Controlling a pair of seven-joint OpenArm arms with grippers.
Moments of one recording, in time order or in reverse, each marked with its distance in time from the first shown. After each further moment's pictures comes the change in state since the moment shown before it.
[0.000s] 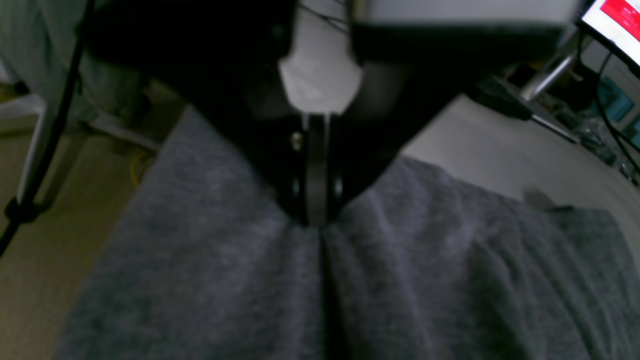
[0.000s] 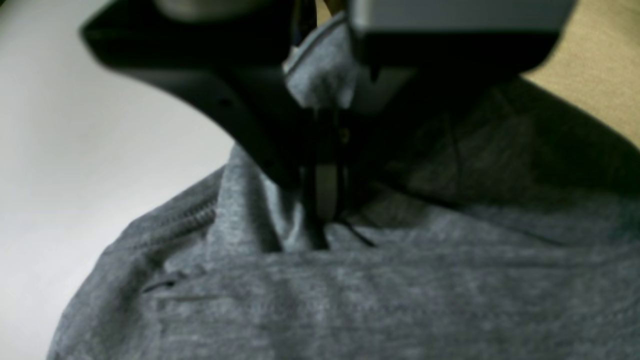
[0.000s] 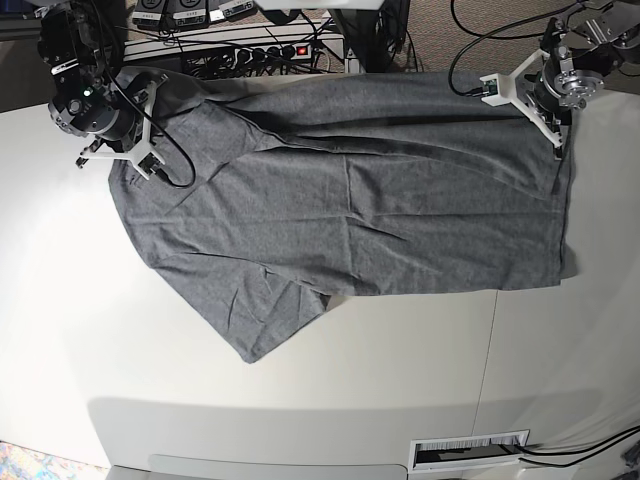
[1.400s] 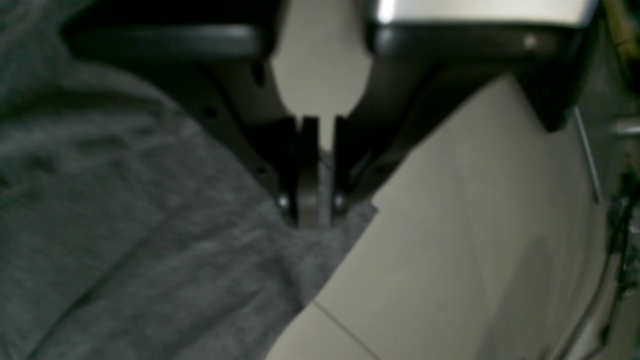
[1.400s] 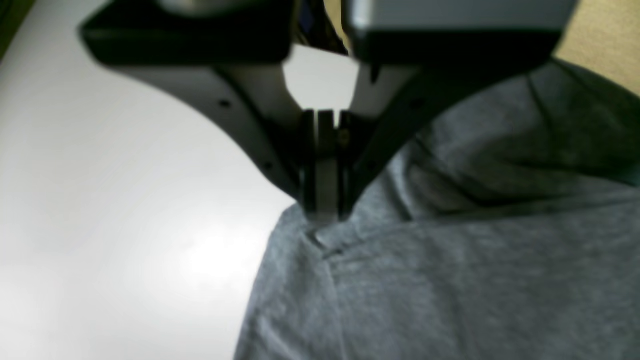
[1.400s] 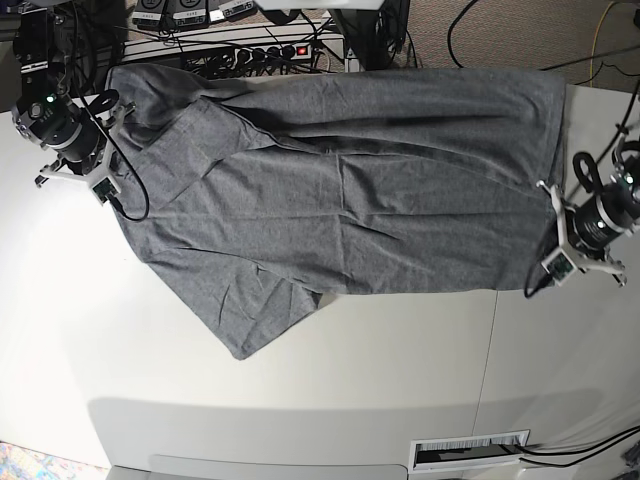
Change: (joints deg) left arm -18.6 6.0 -25.4 -17.7 -33.7 -3.5 -21.7; right arm -0.9 -0.3 15.0 4.8 2.7 0.9 4.4
